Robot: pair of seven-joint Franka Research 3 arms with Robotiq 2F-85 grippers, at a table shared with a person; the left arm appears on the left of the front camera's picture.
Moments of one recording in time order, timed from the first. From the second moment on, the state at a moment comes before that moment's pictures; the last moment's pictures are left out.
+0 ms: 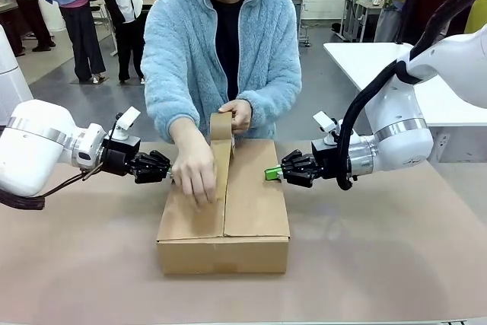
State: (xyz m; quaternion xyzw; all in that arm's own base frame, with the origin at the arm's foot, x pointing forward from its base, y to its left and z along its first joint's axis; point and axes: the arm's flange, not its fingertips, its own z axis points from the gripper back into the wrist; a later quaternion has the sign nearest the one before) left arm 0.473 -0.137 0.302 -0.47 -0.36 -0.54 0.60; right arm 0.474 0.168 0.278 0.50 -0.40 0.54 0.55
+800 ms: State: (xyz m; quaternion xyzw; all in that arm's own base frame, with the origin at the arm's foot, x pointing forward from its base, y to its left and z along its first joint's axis) left arm 0.473 -0.137 0.302 -0.47 -0.36 -0.54 0.60; right arm 0.474 0.168 0.278 0.50 -0.40 0.54 0.55
